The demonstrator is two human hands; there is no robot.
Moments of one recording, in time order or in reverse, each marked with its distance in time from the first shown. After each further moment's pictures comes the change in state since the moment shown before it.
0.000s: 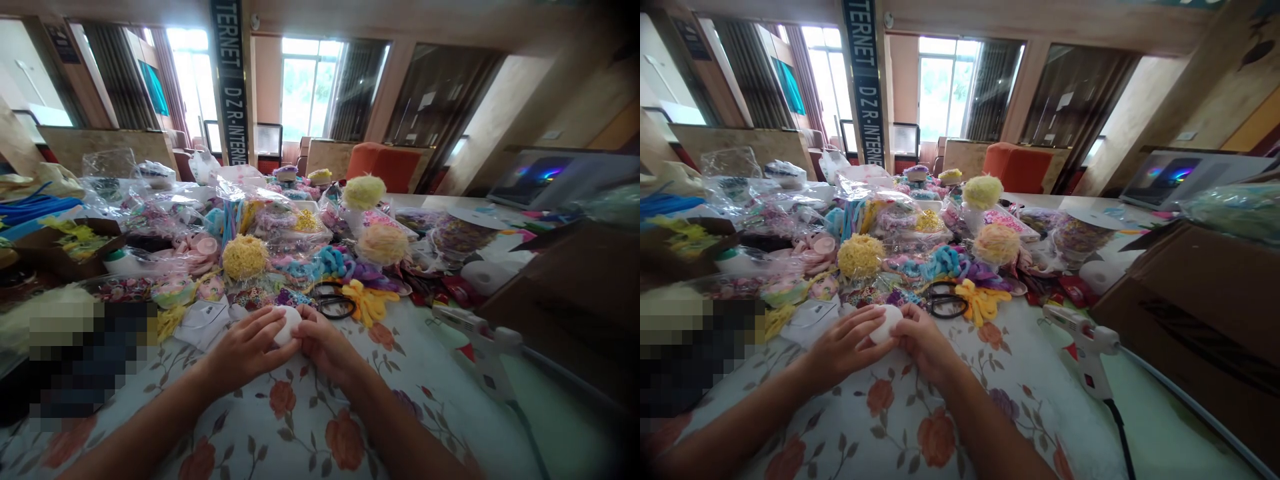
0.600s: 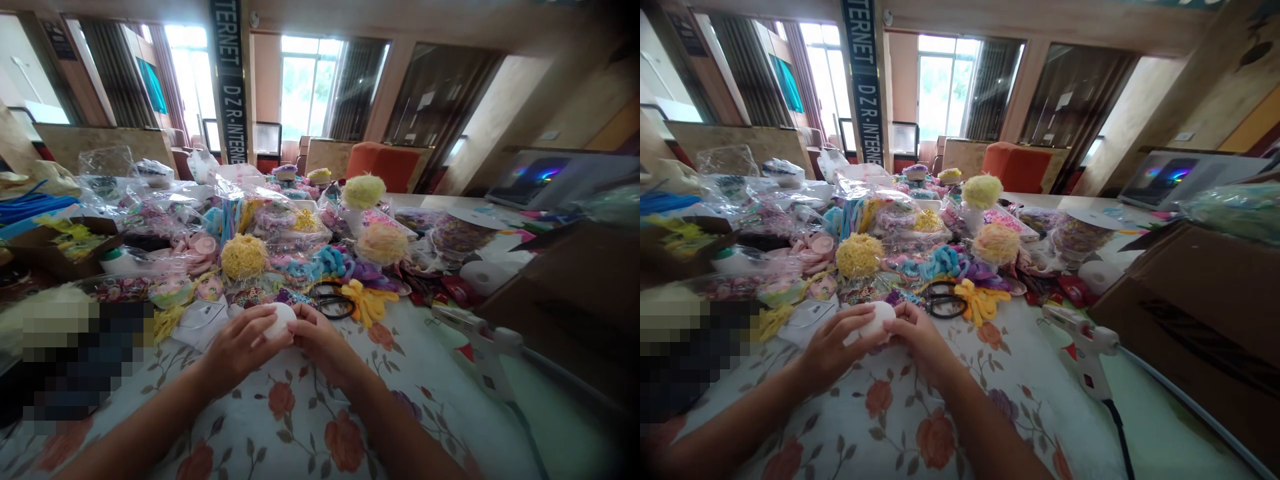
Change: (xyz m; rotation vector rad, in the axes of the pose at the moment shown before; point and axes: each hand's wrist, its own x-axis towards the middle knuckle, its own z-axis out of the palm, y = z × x) left_hand -0.009 -0.002 0.002 -0.046 0.094 -0.150; right_hand -0.001 -0.002 0.002 -0.120 -0.024 -0.059
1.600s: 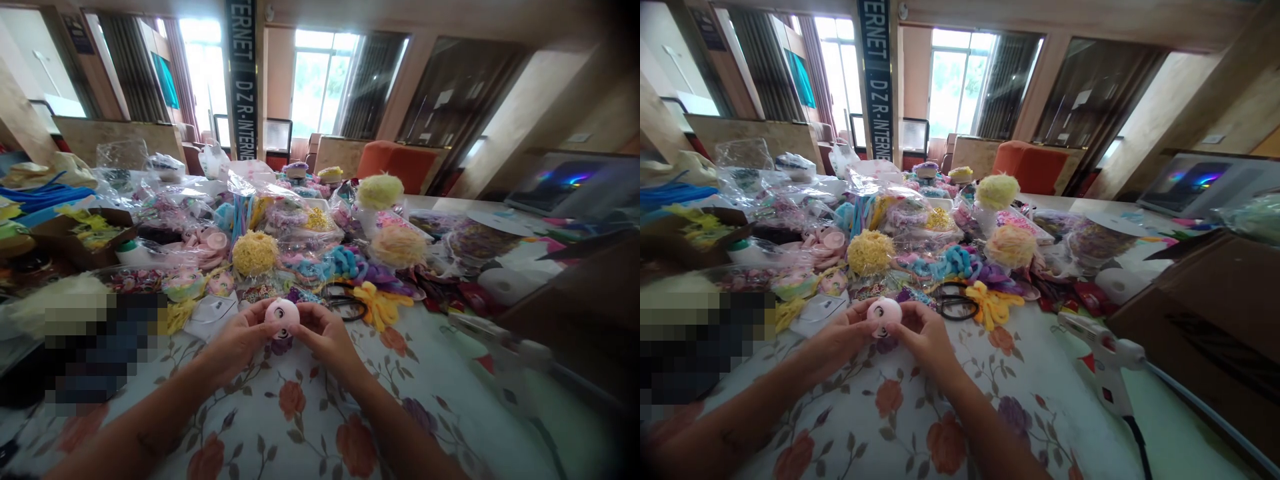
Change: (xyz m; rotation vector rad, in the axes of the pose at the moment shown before) left_hand 0.011 0.003 -0.005 -1.601 0.019 -1.475; right_hand 0.009 0.015 -0.007 -0.463 0.080 -0.276
